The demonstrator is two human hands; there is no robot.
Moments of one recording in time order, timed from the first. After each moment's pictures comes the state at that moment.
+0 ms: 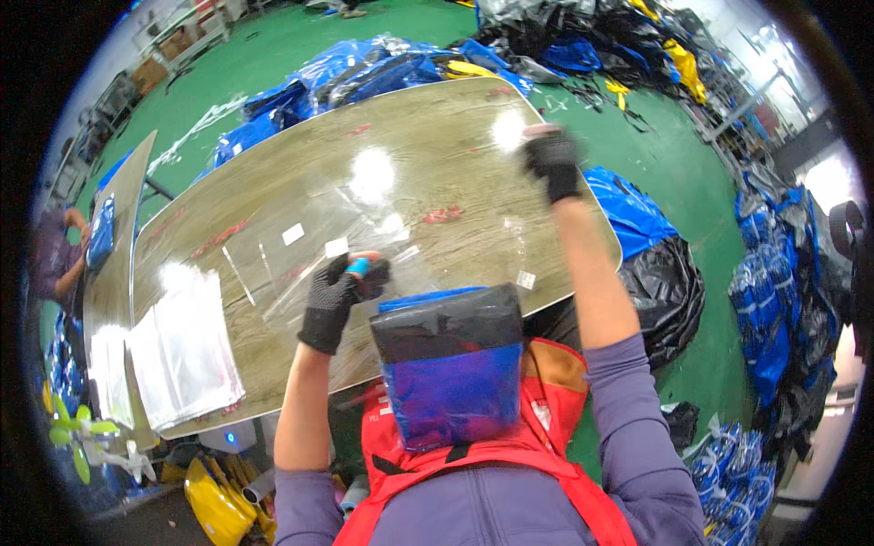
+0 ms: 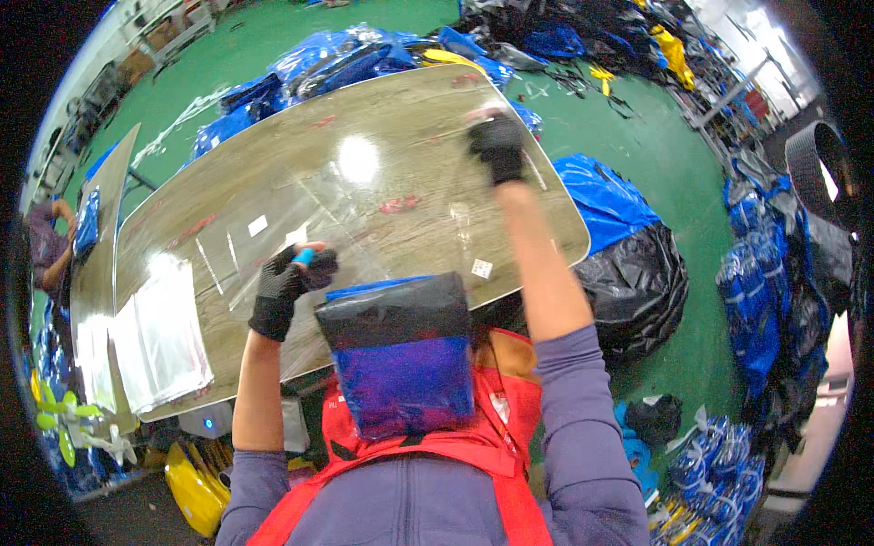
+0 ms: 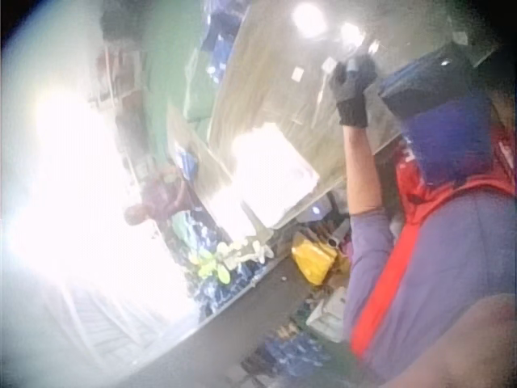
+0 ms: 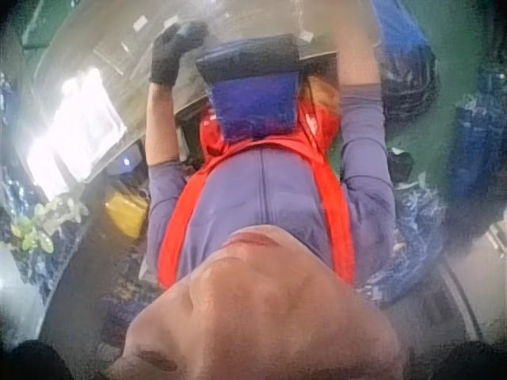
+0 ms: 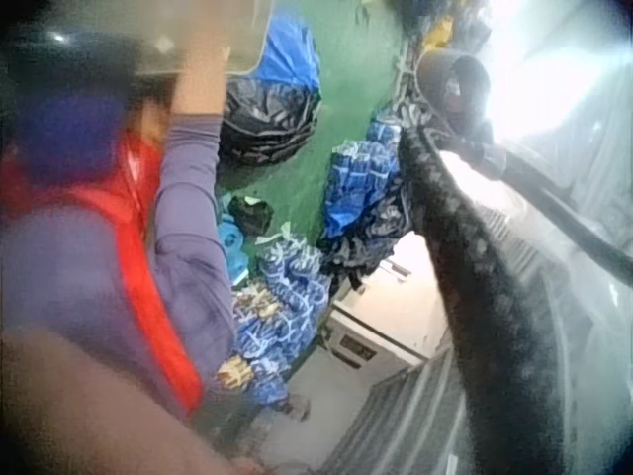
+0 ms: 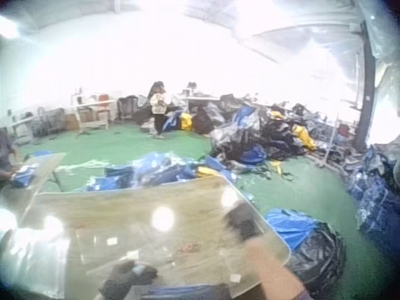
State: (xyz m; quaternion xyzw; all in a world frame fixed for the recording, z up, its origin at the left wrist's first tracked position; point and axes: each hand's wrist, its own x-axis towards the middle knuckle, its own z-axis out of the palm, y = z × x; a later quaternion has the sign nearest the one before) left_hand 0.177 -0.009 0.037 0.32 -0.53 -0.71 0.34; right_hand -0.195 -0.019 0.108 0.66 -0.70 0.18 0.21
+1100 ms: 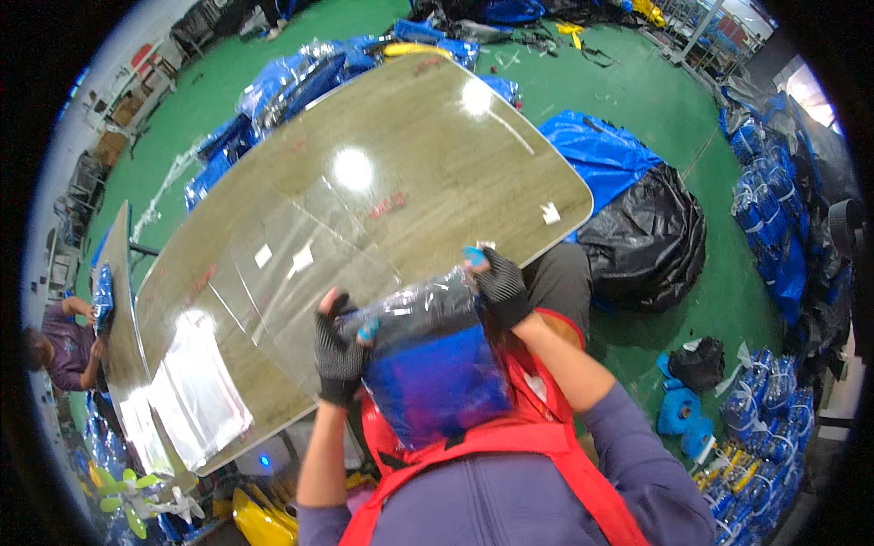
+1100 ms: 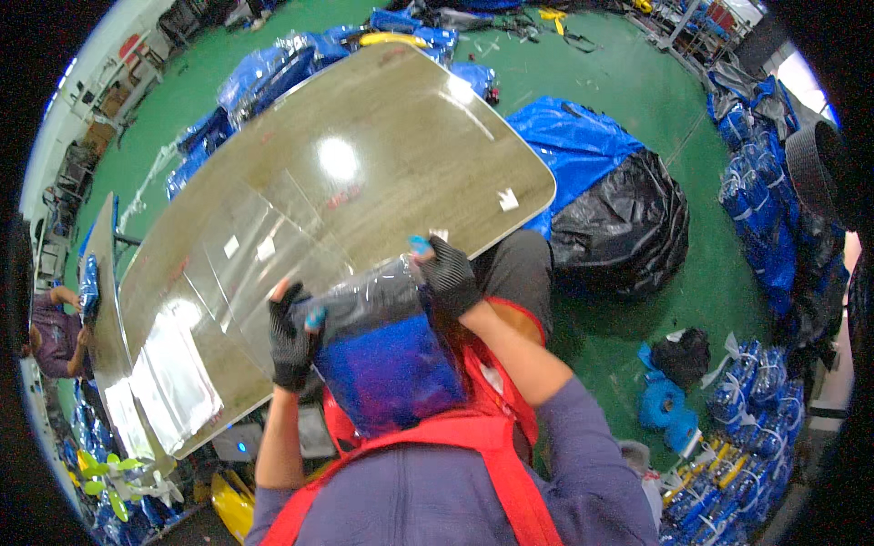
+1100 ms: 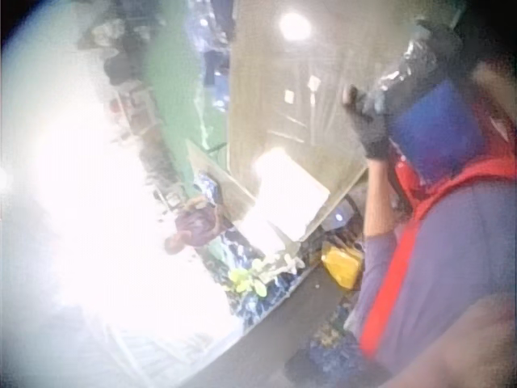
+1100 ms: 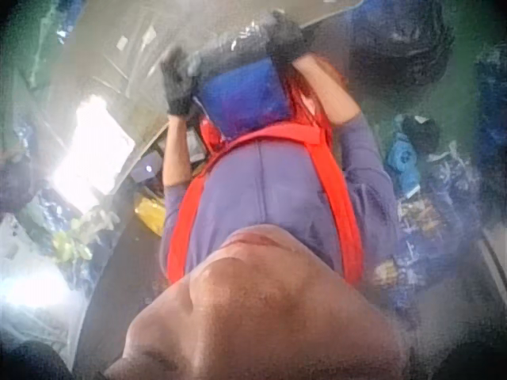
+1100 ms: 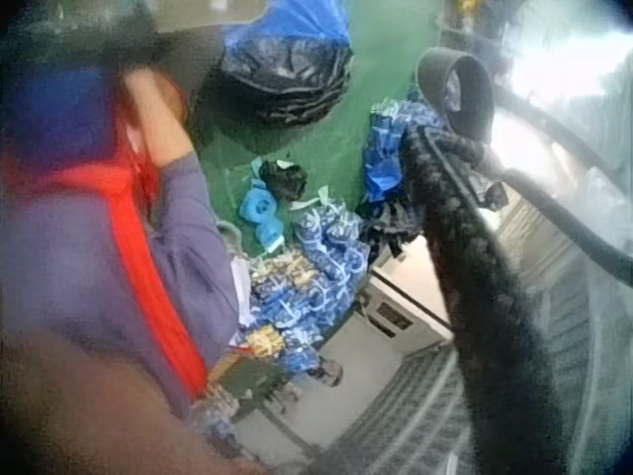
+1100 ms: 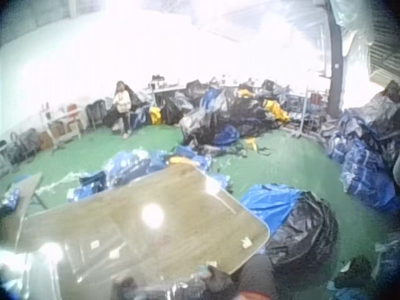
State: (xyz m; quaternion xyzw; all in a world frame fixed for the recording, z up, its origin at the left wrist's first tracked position) left_hand 0.152 0.065 0.013 0.38 -0.73 -0.44 0.36; right_hand -0.099 0.156 -0.024 0.48 -0.73 0.47 -0.12
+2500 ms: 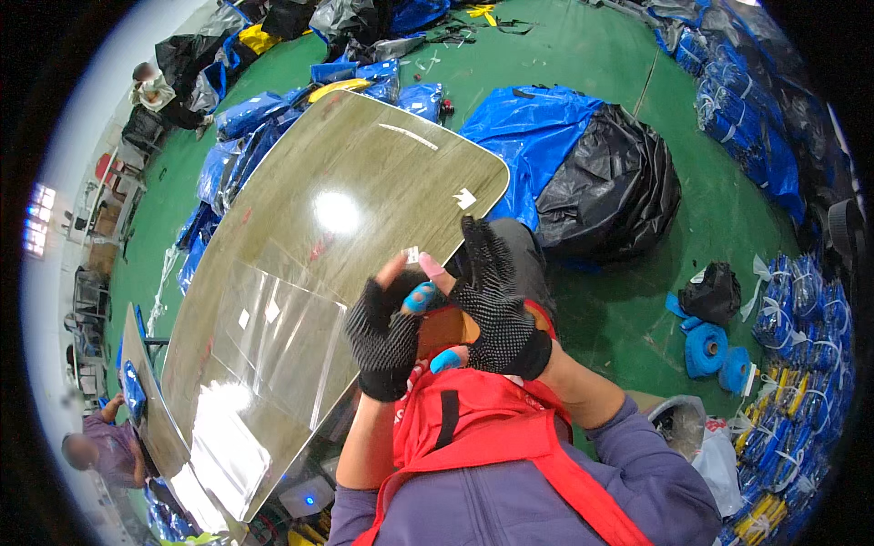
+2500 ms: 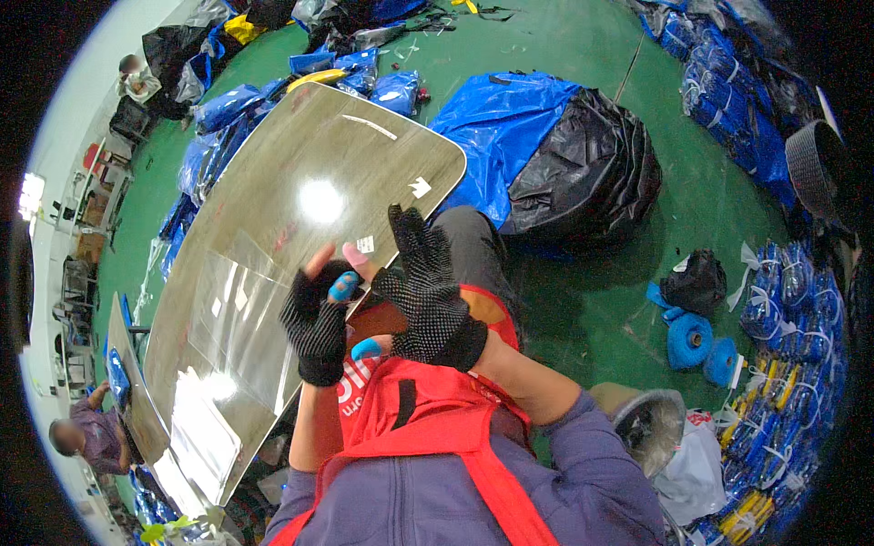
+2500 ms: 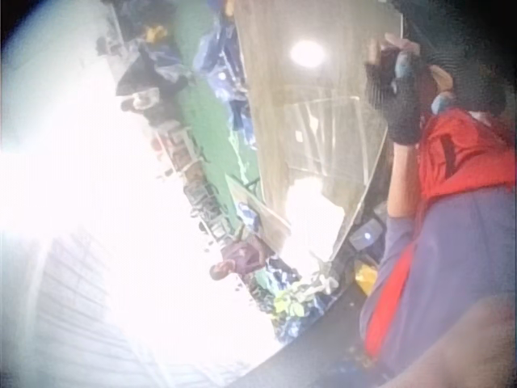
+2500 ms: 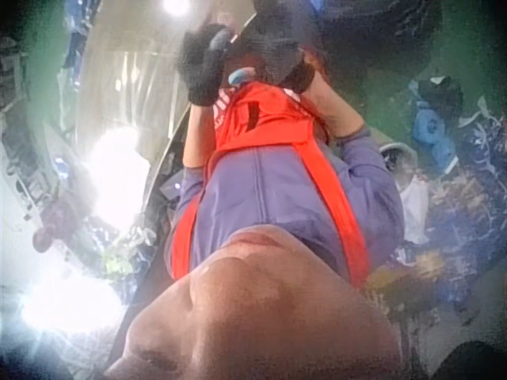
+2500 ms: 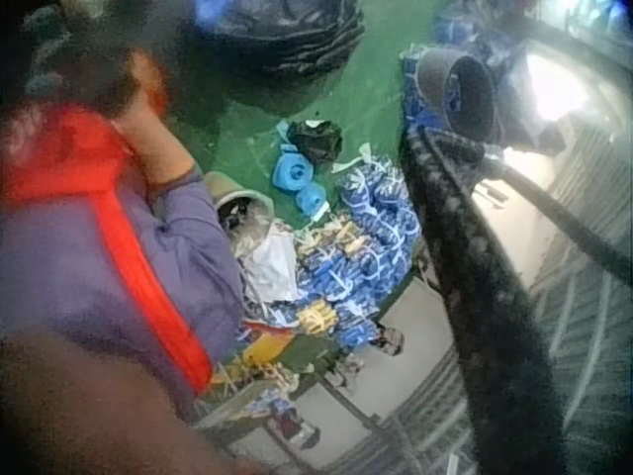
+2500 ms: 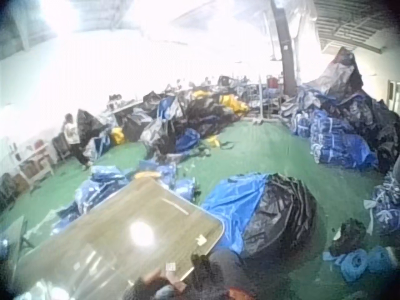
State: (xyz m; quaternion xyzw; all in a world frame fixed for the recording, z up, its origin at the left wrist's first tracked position) left_hand 0.008 0.156 0.102 0.22 -0.67 -0.63 0.33; right_hand -0.110 0.274 0.084 0.61 -0.68 0.41 -0.01
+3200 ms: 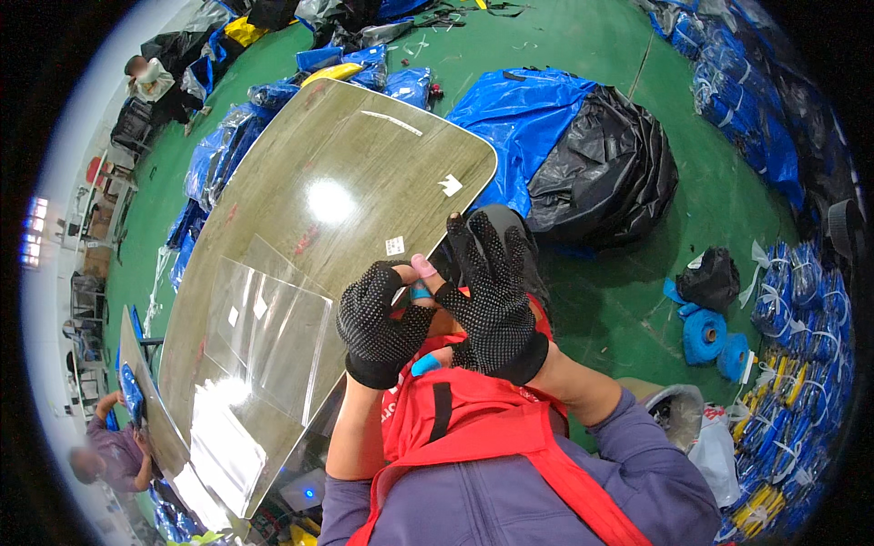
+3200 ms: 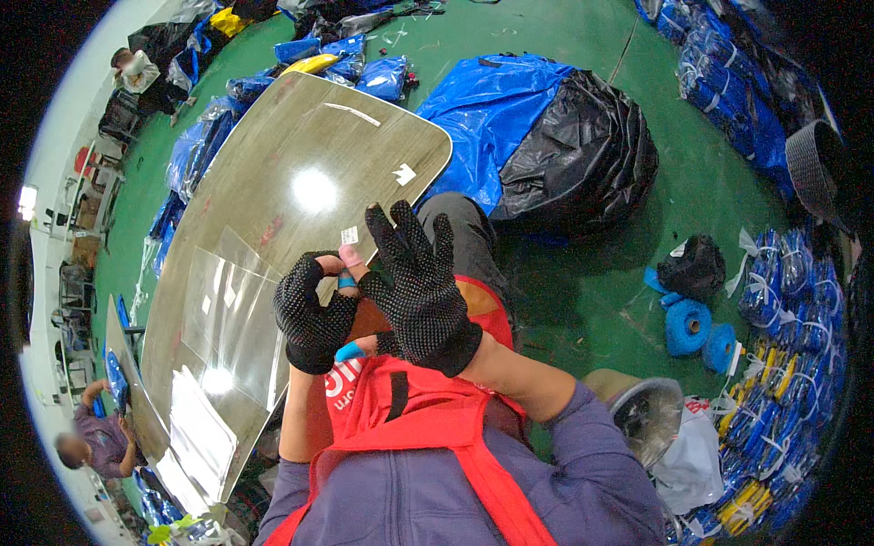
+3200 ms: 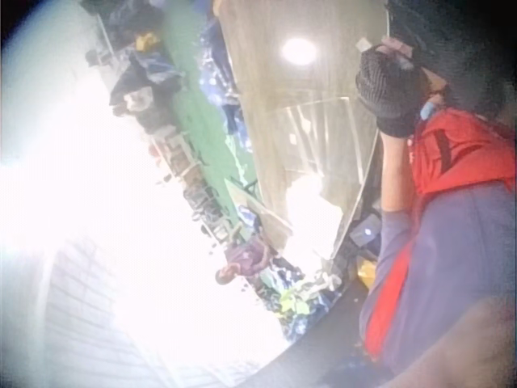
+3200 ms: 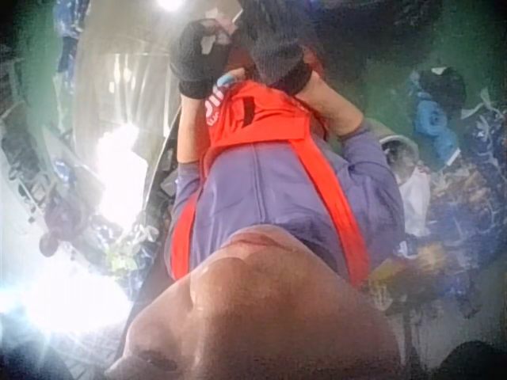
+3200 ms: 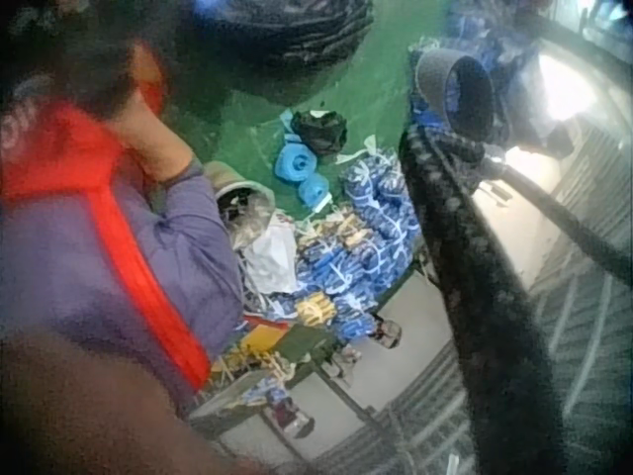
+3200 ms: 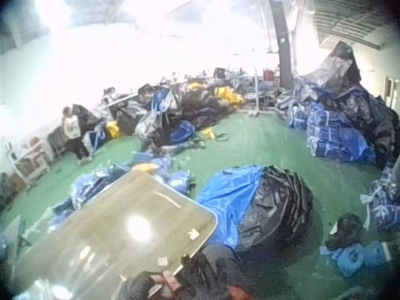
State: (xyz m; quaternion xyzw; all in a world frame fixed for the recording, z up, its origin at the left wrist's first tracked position) left_hand -0.012 0.156 0.108 0.16 -0.89 -0.29 0.30; right_hand -0.109 0.287 0.076 0.57 -0.75 0.33 0.06
